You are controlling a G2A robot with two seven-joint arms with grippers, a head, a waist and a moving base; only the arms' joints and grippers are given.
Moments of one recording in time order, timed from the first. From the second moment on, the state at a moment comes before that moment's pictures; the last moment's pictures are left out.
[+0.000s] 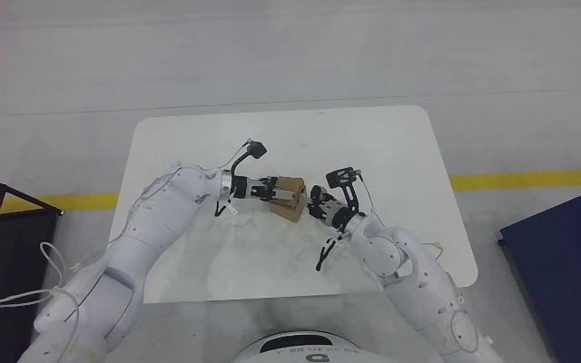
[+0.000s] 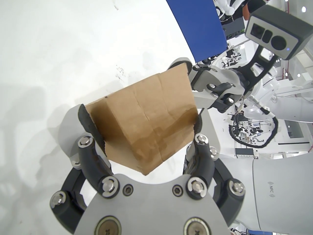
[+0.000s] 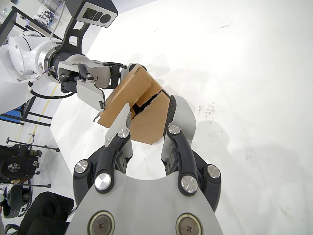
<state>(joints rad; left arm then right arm) 0.78 -1.22 -0.74 -0.85 -0.08 -0.76 -0.99 -1.49 -1.23 1.10 -1.71 -0.74 -0.07 0.41</state>
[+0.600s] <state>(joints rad) 0.78 -1.22 -0.73 -0.85 -0.04 -0.73 -0.97 -1.47 -1.23 1.09 -1.70 -0.74 -0.06 0.46</state>
